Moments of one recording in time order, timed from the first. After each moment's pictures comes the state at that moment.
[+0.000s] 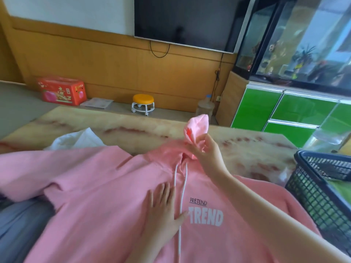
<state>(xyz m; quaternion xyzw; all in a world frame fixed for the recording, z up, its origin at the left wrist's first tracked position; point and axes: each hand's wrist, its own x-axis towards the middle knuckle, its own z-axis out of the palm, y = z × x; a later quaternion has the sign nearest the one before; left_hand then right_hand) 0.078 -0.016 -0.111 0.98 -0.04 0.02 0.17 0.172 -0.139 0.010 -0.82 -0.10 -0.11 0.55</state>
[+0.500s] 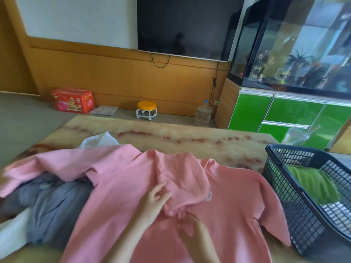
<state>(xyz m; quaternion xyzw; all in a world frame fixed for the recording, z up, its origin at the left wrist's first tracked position) -0.011 0.018 -0.049 0.78 0.06 -0.02 0.62 -0.044 -0.145 -0.088 -0.89 -0.07 0.01 0.45</state>
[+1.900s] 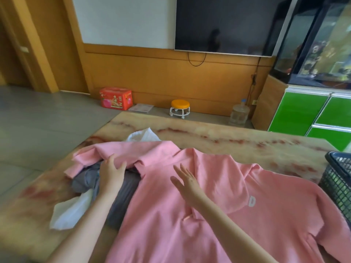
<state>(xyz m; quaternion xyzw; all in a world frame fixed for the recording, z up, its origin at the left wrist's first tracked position) -0.021 0.215 -0.018 0.83 0.30 0.26 0.40 0.031 -0.016 -0.032 -0.91 -0.24 0.09 0.33</state>
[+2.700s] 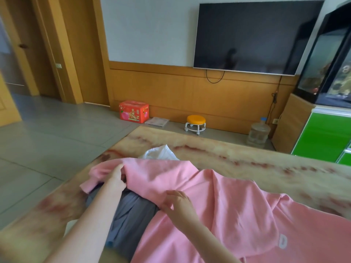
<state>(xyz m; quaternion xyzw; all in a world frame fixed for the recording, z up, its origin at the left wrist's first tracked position) 0.040 0.296 -0.004 0.35 0.44 0.19 0.80 0.037 0.062 -0.044 -0.89 -0.34 0.03 0.29</state>
